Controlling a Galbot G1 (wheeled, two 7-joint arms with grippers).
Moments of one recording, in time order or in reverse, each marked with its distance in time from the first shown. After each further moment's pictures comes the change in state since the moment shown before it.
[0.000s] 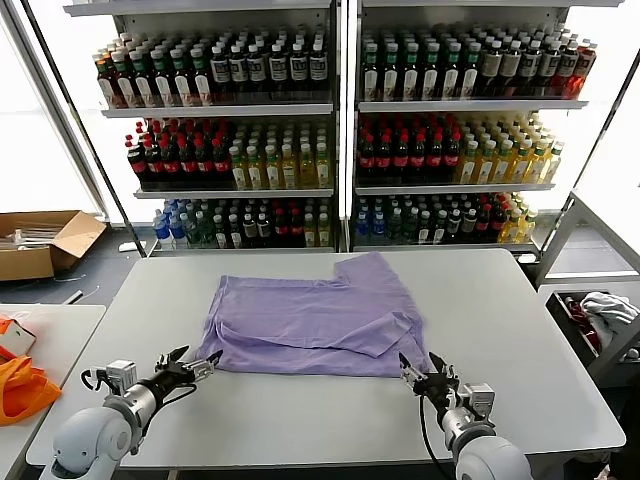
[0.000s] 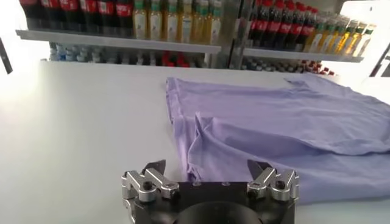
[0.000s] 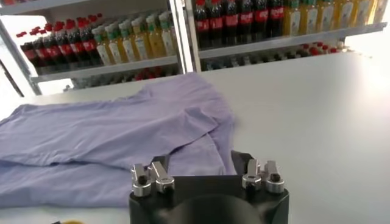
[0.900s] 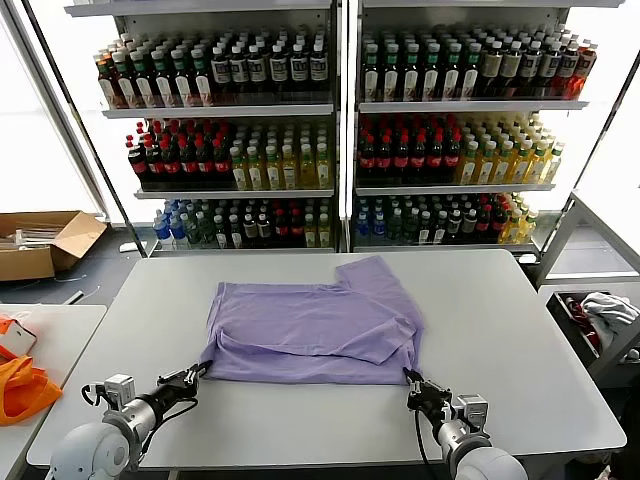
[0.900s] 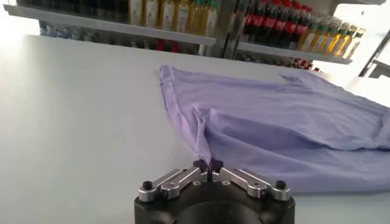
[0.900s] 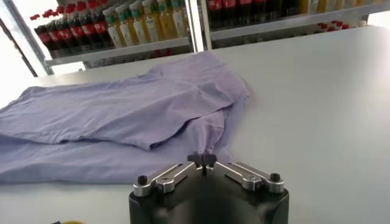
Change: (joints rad) left arm 0.116 -0.029 -0.045 -0.067 -0.008 0.014 0.036; right arm -0.091 -0.099 0.026 0.059 0.036 -0.017 -0.042
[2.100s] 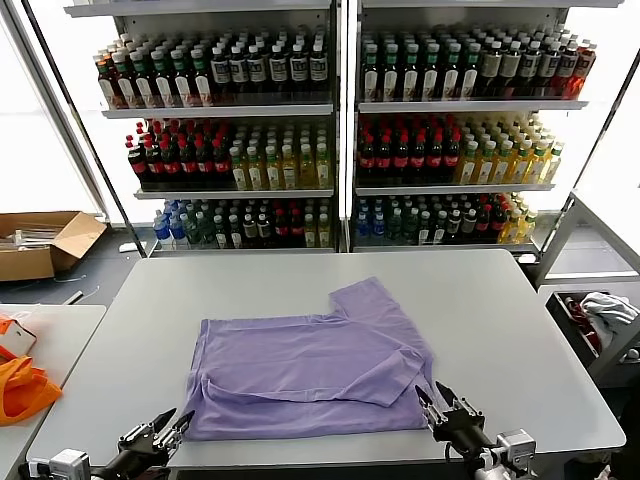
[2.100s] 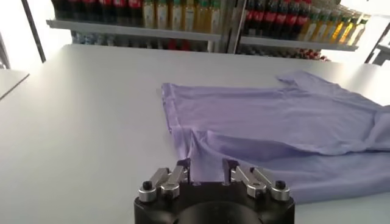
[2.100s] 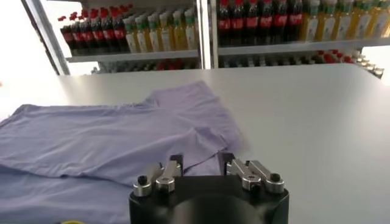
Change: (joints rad) left arm 0.414 -0.117 -0.247 -0.394 0.091 0.005 0.009; right arm -0.201 -0.024 0.242 0.255 -0.052 0.014 -0.117
